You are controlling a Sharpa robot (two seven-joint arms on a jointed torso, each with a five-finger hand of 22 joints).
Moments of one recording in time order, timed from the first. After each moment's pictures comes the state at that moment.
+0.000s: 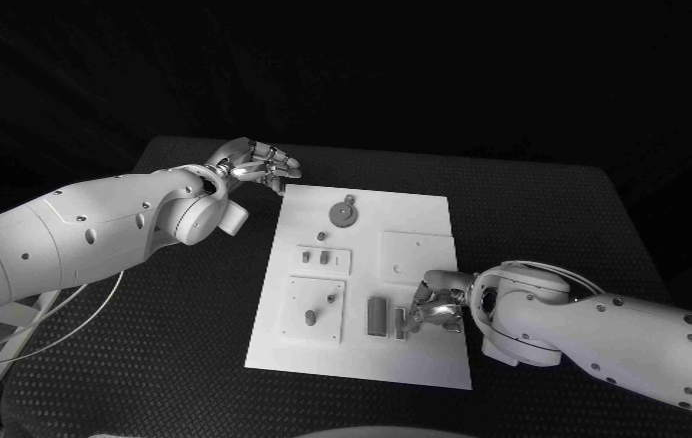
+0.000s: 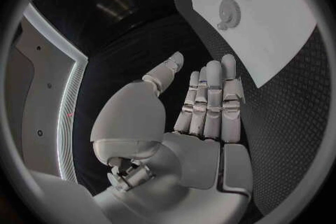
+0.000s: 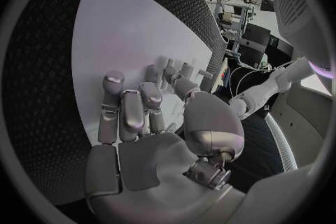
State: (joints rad) left arm 1.31 -0.85 -0.16 1.26 -0.39 -0.24 0.22; left_hand 1.12 -0.11 0.47 -0.29 0.05 0.88 0.18 0.29 0.45 1.10 0.12 0.07 0.21 1.03 0.02 1.02 0.47 0.03 1.15 -0.08 0.15 1.19; right arm 1.10 -0.80 -0.16 1.65 -1.17 -0.02 -0.45; right_hand 0.81 -0.06 0.59 -0.27 0.05 1.11 0.06 0.25 0.68 1.30 -0.05 1.15 1.22 1.33 -0.15 1.50 1.00 0.22 1.20 -0.06 0.91 1.31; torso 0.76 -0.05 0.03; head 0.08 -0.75
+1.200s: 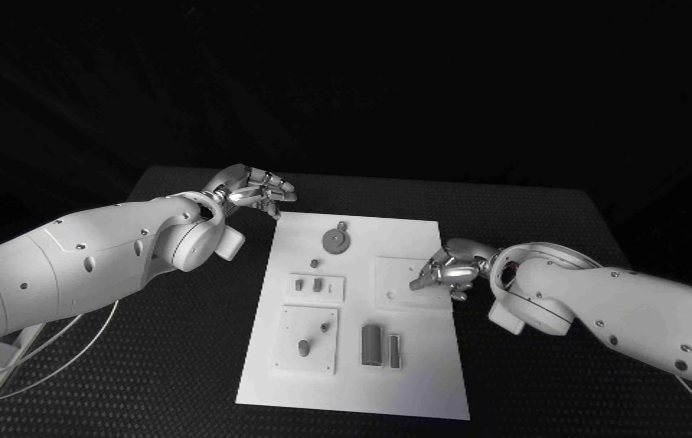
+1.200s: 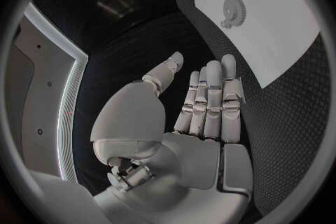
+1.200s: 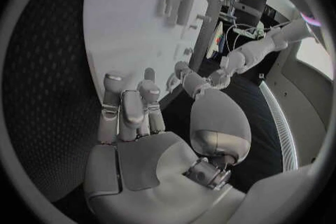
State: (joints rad) left arm 1.31 -0.81 -0.16 1.22 -0.36 -0.24 0.22; left_hand 1.11 -0.10 0.47 -0.29 0.05 0.88 0.18 0.29 0.45 1.10 0.12 0.07 0.21 1.03 0.02 1.02 0.47 0.03 1.15 -0.08 0.15 1.19; right arm 1.15 -0.80 -0.07 1.42 -0.95 -0.11 -0.22; right_hand 0.79 -0.21 0.60 -0.22 0.05 1.02 0.07 0.19 0.66 1.22 0.00 1.08 1.18 1.28 -0.11 1.48 0.92 0.23 1.18 -0.05 0.89 1.31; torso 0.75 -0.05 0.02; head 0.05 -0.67
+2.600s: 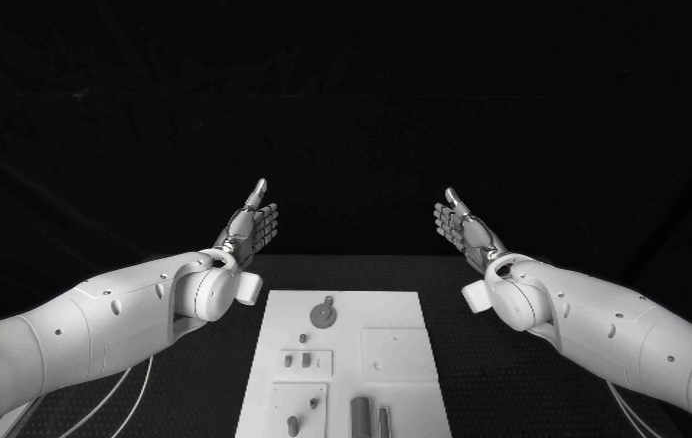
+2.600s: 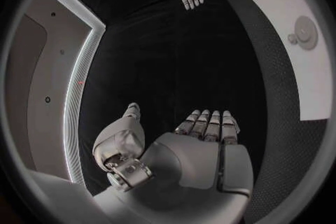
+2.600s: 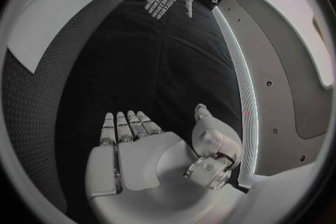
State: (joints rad) left arm 1.23 -0.70 -0.10 1.15 -0.03 -0.25 0.30; left_hand 0.13 -0.01 0.04 -0.03 0.01 0.08 0.01 0.03 0.04 0.09 0.01 0.01 0.01 0.06 0.02 0.05 0.03 0.02 0.06 0.01 0.01 0.09; right arm 1.11 -0.61 0.06 1.00 -0.38 -0.20 0.33; right_hand 0.09 0.00 0.05 -0.03 0.01 0.08 0.02 0.01 0.06 0.09 0.02 0.02 0.04 0.07 0.02 0.05 0.04 0.02 0.05 0.02 0.03 0.17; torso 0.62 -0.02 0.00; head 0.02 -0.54
